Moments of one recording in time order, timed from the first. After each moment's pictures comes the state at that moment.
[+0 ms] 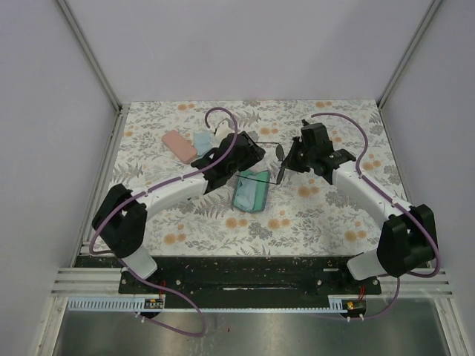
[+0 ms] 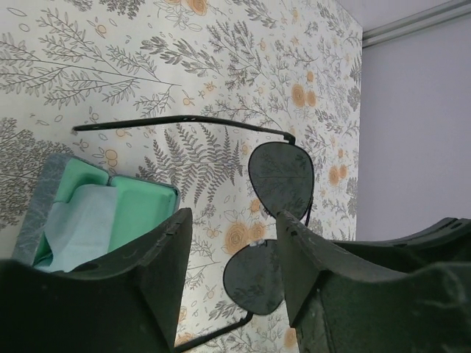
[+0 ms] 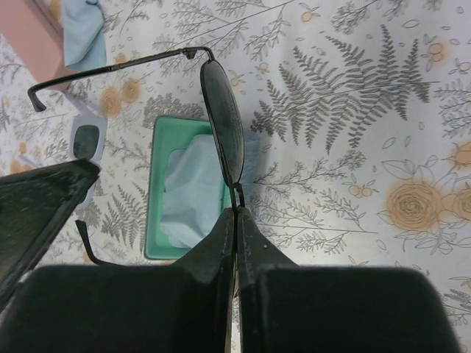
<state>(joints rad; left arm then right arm) -0.77 1.65 1.20 -0.03 -0.28 -1.07 0.41 1.44 1.11 -0.39 -0.08 0.62</state>
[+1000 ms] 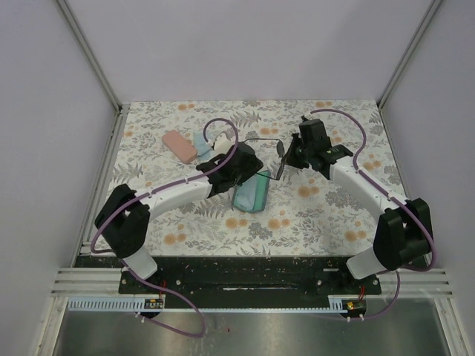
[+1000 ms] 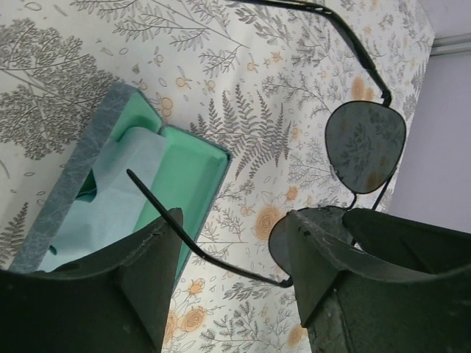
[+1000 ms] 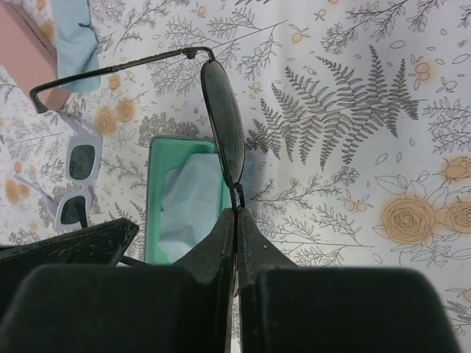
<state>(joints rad) -0.82 1.65 1.18 -0.24 -0.37 -1.27 0.41 1.50 1.16 -0.40 0.00 0.62</state>
